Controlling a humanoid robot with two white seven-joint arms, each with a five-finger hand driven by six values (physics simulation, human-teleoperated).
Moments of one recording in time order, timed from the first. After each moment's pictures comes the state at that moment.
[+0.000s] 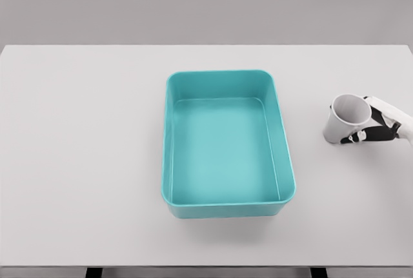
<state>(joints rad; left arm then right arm) 0.02 0.00 -0.30 -0.02 0.85 -0.13 0.52 -0.70 -1.03 1.26 -1.12 -0.76 -0.61 0.24</state>
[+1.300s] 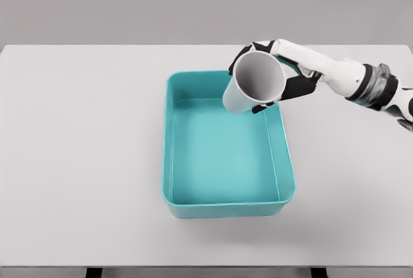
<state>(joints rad) 0.02 0.00 -0.30 -0.02 0.85 -0.13 0.52 -0.94 -0.87 1.16 -1.55 -0.60 -0.61 0.27</state>
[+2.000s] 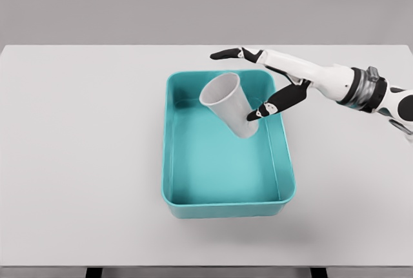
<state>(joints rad) 0.02 0.00 -0.30 -0.02 0.85 -0.13 0.52 -0.94 -0.85 1.16 -1.55 -0.52 -0.61 0.27</state>
